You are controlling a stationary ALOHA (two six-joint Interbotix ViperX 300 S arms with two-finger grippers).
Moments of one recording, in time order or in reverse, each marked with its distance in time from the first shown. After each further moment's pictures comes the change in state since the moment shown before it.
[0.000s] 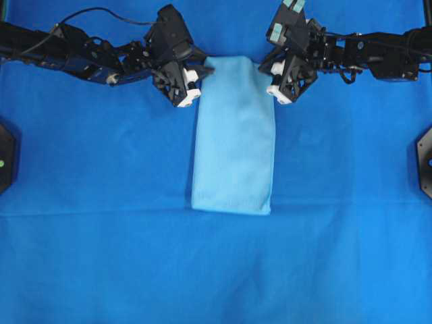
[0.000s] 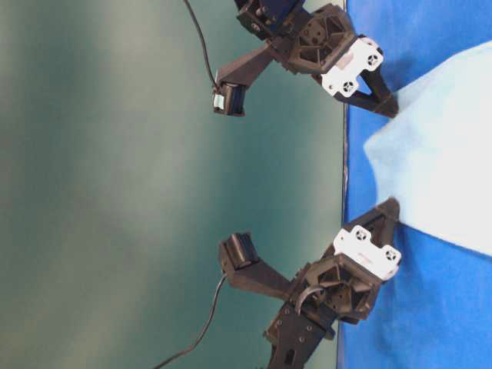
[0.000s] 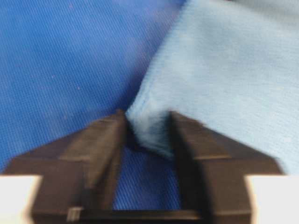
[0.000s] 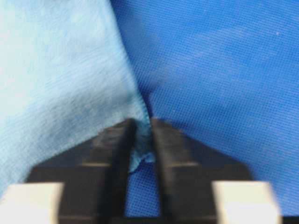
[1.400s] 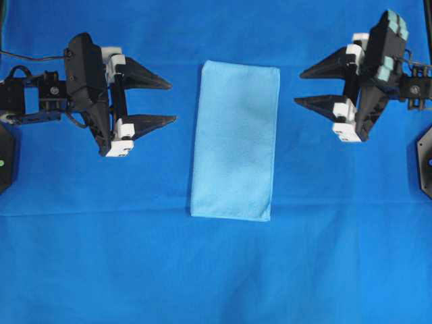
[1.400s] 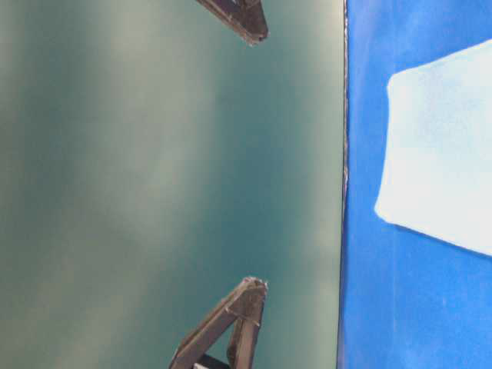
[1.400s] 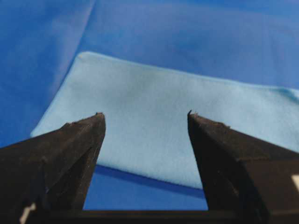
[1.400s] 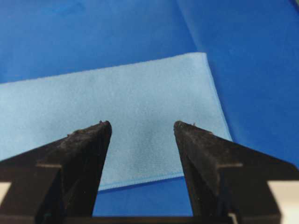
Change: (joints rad) left arm -0.276 -0.663 0.318 -0.003 0.023 -0.005; right arm 0.229 -0.675 0.288 0.044 -0.034 0.015
